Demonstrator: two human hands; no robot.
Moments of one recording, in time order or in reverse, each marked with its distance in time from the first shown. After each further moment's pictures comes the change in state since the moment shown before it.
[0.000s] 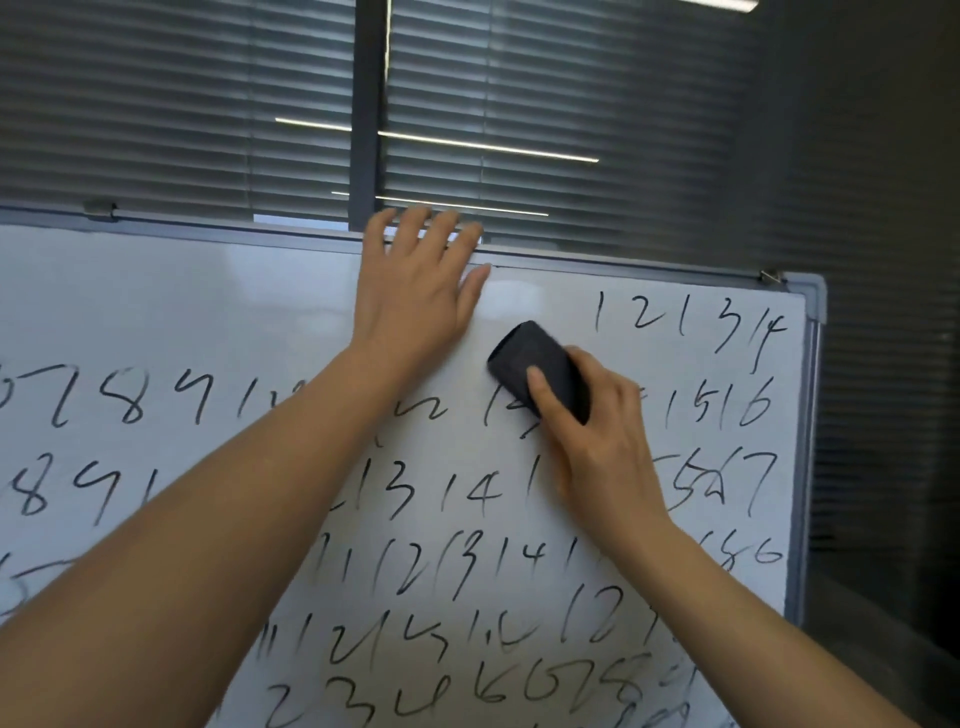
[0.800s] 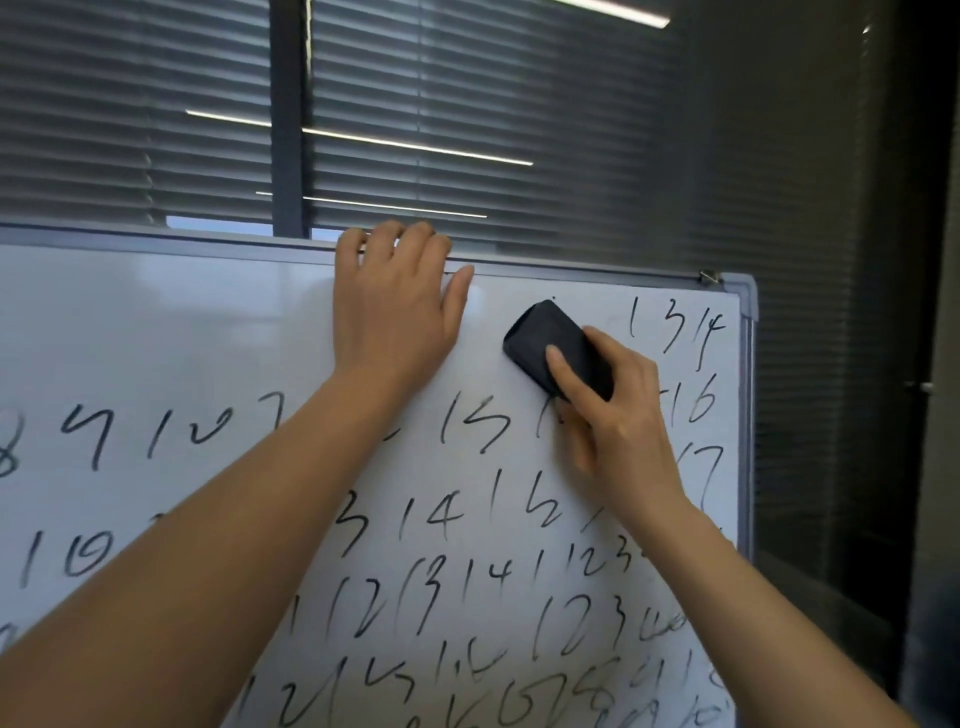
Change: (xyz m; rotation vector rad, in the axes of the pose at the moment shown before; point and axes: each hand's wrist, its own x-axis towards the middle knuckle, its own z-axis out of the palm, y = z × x) left_hand 0.005 0.030 0.012 -0.142 0.119 -0.040; right_hand 0.004 0.046 -0.014 -0.043 0.040 0.059
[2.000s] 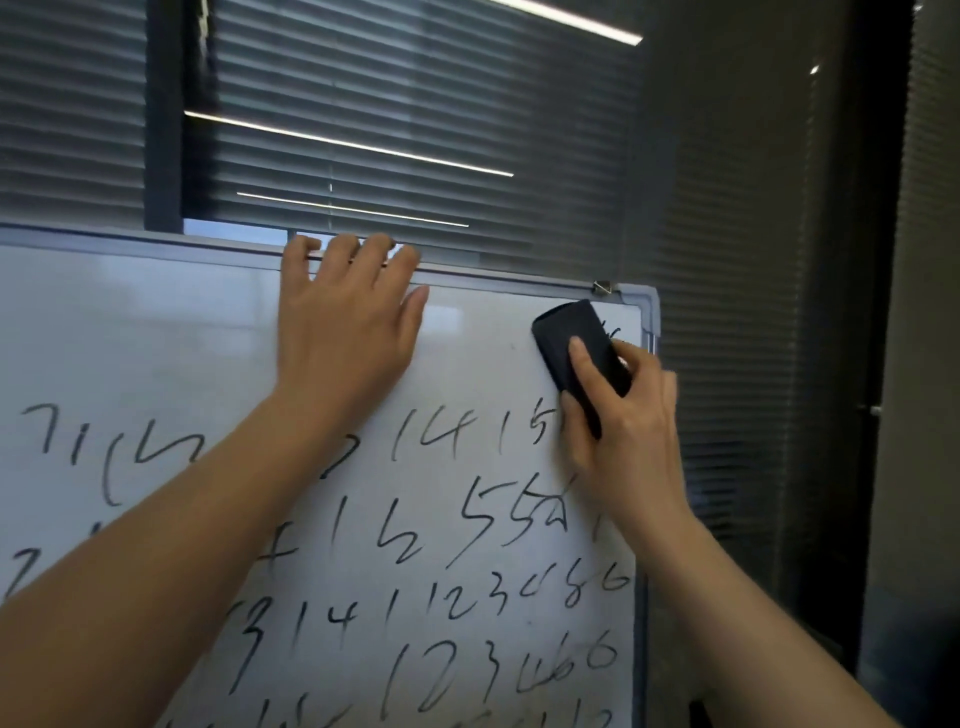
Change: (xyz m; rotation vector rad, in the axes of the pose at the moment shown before) left_hand 0.014 0.075 0.031 0.071 -0.037 0.003; right_hand -0.010 0.111 -0.022 -0.034 0.040 0.156
